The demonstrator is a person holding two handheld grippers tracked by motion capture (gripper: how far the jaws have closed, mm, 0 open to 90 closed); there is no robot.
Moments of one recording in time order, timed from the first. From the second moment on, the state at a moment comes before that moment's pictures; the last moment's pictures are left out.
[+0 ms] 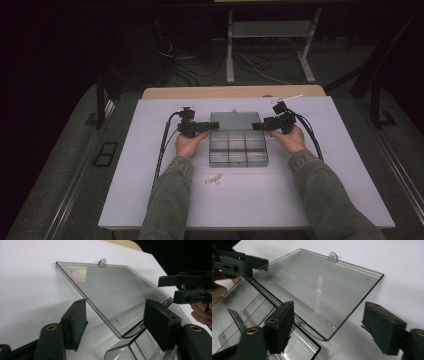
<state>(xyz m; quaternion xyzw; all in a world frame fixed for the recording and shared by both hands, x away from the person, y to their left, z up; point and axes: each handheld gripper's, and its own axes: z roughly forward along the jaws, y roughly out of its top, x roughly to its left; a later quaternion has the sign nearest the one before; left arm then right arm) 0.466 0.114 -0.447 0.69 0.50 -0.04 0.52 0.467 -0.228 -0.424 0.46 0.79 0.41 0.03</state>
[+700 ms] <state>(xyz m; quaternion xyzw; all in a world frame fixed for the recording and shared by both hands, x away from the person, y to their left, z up) 0.438 0.127 -0.409 0.72 0.46 0.00 0.52 0.412 -0.234 -0.390 0.44 0.78 0.45 0.05</state>
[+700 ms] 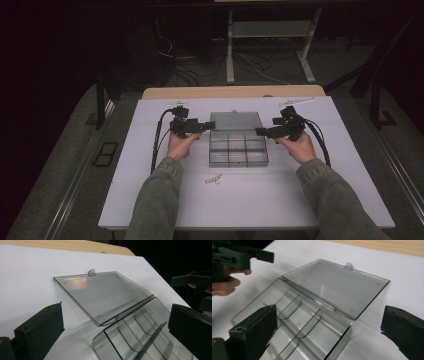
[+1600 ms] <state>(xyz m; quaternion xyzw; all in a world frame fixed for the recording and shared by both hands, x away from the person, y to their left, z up) 0.374 0.131 -0.373 0.76 0.37 0.02 0.53 0.324 -0.255 -0.381 0.39 0.78 0.48 0.05</state>
